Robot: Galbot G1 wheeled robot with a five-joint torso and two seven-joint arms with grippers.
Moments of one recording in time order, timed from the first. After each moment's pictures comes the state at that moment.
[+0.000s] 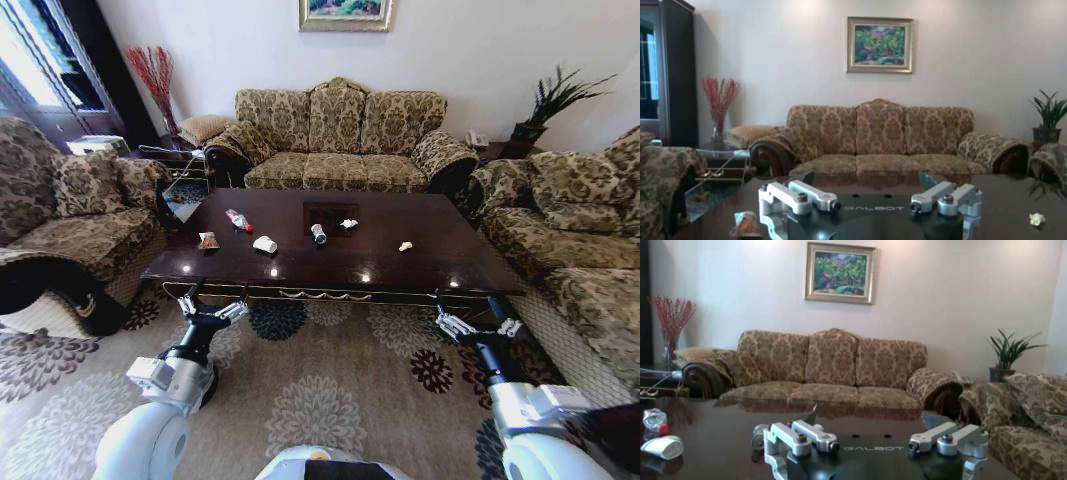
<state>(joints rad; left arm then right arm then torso) 1.72 -1.39 -0.74 -2.48 -0.27 0.15 0.06 -1.79 1.41 0.83 2.49 0.27 -0.17 -0.02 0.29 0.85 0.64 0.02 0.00</state>
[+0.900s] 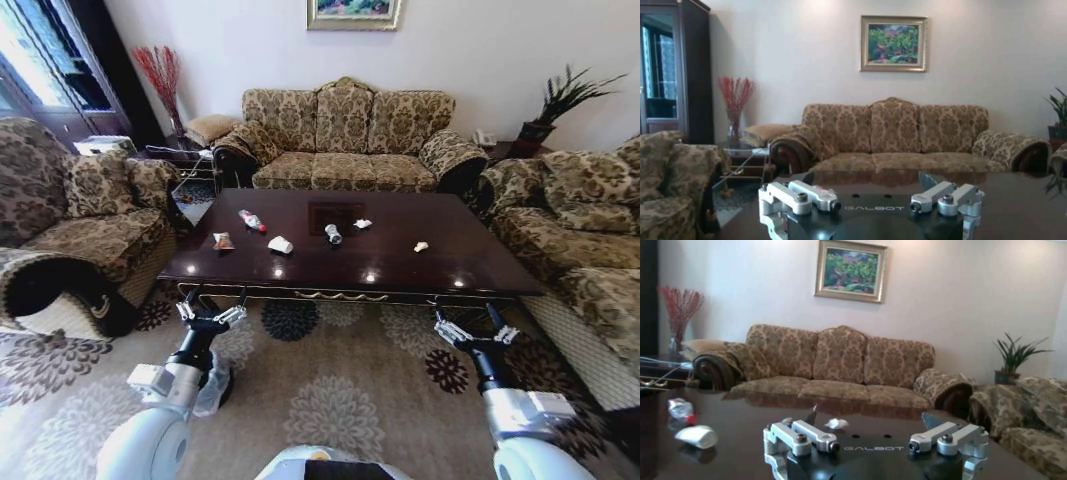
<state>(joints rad) 1.75 -1.41 -0.75 -2.46 -0.26 0.11 0.07 -1.80 1.44 0.80 2.44 0.19 -0.11 -0.03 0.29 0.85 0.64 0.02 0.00</state>
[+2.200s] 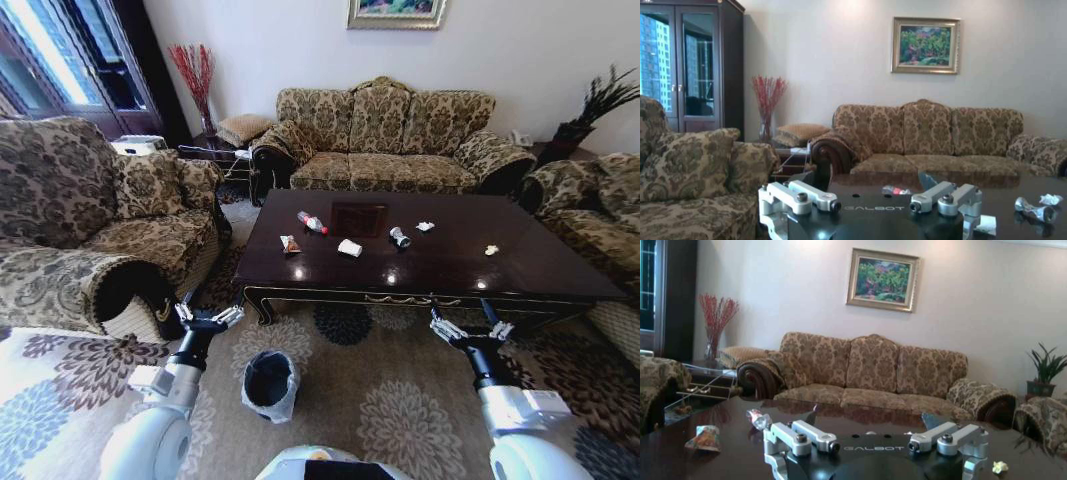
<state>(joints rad) 1.74 -1.42 -0.75 -2.44 -0.26 0.09 0.06 -1.79 1.44 0.79 2.44 0.18 -0.09 -0.04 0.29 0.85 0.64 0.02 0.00</state>
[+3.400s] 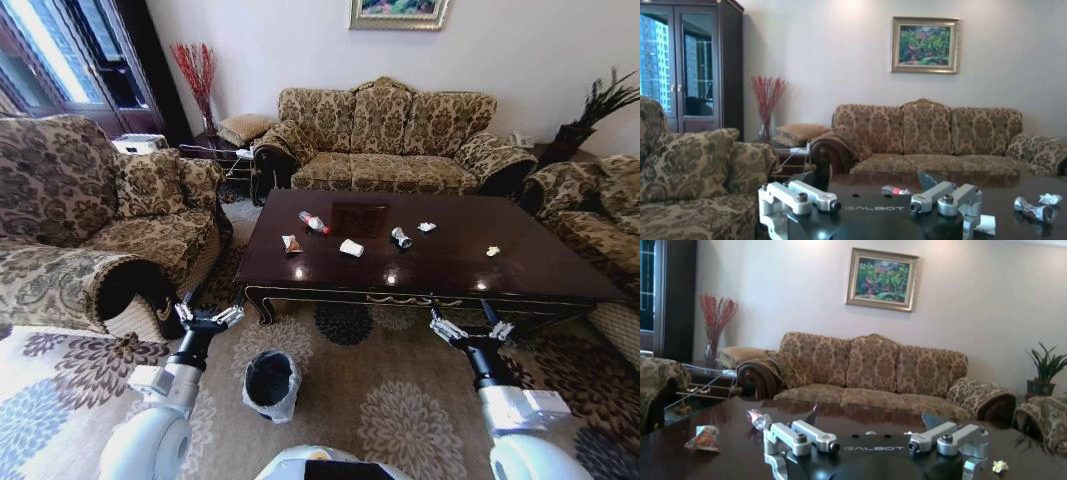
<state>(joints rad) 1.74 -1.42 -0.75 -2.44 -0.26 0.09 0.06 -1.79 1.44 0.79 2.44 0.18 -0.09 -0.04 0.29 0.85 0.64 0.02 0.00</state>
